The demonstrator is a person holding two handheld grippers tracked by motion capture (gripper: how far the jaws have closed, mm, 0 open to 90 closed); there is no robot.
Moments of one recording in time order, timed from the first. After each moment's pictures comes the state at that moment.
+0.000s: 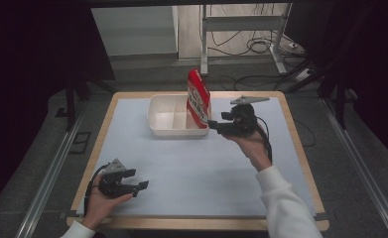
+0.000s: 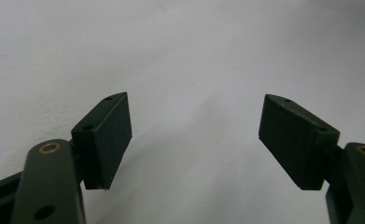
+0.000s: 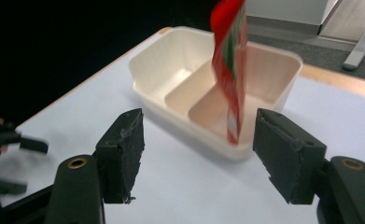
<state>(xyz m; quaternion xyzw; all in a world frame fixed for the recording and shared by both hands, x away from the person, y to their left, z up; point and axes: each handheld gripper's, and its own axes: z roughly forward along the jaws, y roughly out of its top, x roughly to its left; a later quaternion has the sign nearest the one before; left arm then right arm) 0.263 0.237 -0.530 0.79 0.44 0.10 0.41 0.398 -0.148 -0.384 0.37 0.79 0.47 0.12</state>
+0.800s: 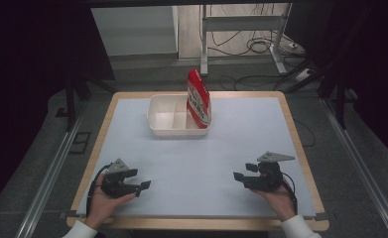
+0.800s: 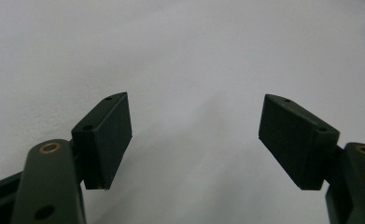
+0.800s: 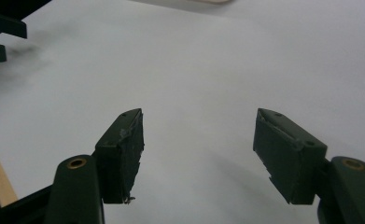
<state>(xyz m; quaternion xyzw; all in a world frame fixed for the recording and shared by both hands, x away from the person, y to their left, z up) 0.265 0.231 -0.531 0.80 0.44 0.10 0.41 0.309 -0.234 -0.497 0.41 0.80 0.43 0.09</state>
